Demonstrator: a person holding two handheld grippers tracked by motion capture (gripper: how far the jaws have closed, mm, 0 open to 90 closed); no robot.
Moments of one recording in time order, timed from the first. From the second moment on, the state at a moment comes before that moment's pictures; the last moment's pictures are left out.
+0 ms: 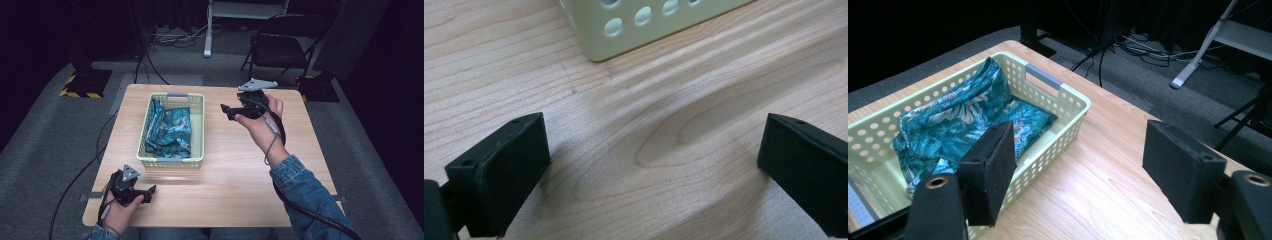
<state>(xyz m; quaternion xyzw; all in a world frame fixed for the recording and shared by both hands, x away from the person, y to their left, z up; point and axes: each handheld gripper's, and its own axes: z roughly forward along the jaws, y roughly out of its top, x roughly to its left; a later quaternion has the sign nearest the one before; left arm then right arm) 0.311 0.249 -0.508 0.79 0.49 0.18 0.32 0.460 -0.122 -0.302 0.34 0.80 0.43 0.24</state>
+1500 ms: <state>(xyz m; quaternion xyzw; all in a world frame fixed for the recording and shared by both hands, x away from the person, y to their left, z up) 0.311 0.249 -0.508 0.79 0.49 0.18 0.32 0.427 -0.204 -0.318 0.33 0.80 0.43 0.24</state>
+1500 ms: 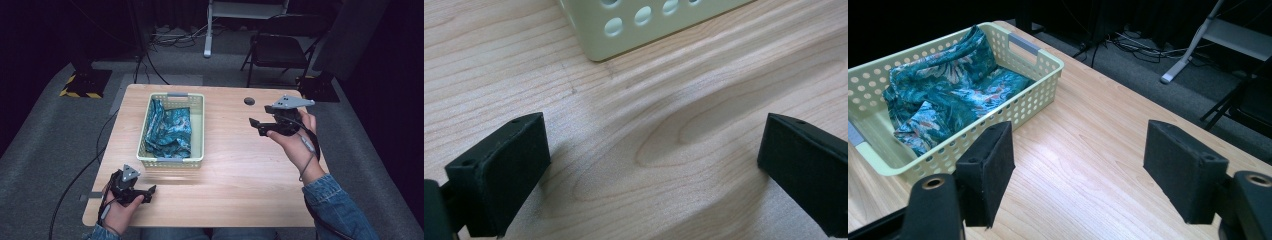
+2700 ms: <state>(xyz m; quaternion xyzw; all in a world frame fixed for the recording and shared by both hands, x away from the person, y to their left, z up) 0.311 0.249 -0.508 0.79 0.49 0.18 0.32 0.407 -0.272 -0.339 0.38 0.78 0.42 0.25</state>
